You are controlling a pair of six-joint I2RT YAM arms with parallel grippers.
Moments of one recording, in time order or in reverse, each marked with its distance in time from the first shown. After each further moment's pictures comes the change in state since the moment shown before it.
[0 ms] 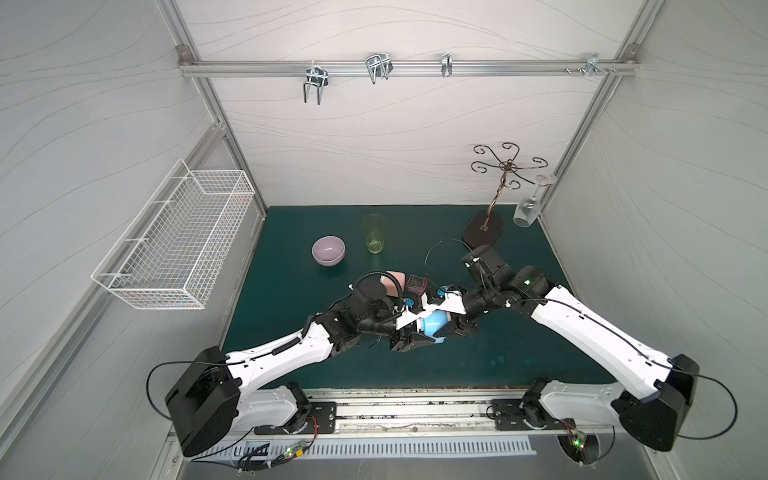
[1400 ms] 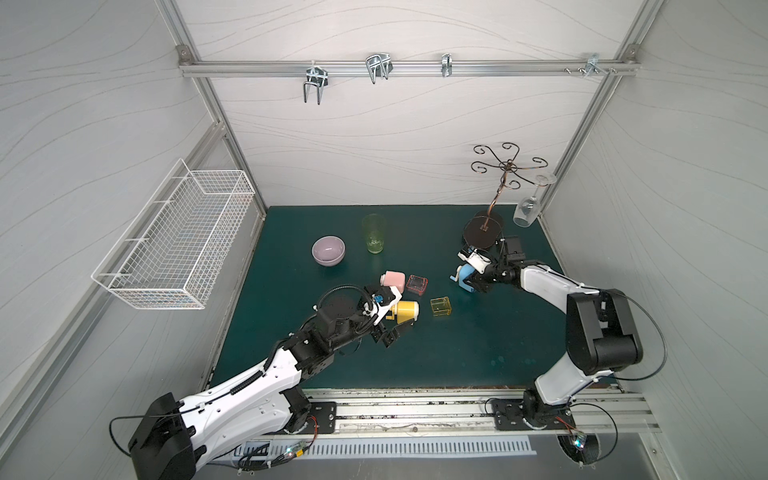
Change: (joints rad) left arm 0.026 -0.319 -0.184 0.059 -0.463 -0.064; right arm -0.584 0.412 -0.220 0.692 0.286 0.070
